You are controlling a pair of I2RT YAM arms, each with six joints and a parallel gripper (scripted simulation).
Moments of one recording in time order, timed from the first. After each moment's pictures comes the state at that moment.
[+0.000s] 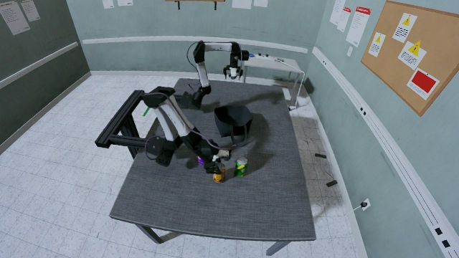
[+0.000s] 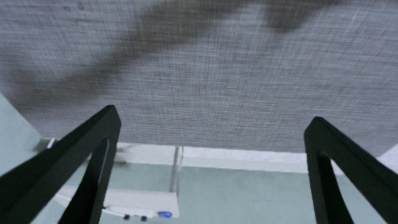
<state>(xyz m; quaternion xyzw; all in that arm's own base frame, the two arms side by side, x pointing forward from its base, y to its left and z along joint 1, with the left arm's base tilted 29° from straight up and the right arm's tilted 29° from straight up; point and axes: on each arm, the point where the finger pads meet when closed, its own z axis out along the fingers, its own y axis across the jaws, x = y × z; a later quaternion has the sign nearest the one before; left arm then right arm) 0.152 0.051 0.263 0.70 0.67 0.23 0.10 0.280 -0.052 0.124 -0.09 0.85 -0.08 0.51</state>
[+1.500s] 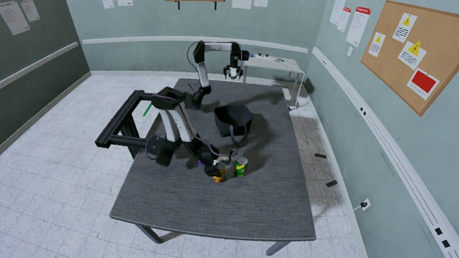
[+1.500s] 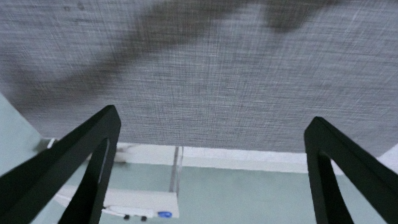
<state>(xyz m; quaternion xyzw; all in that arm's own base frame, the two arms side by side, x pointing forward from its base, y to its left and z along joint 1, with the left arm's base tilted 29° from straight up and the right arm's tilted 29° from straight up) 0.152 0.051 0.263 0.70 0.67 0.23 0.10 0.297 -0.058 0.097 -0.09 0.85 -0.08 0.51</state>
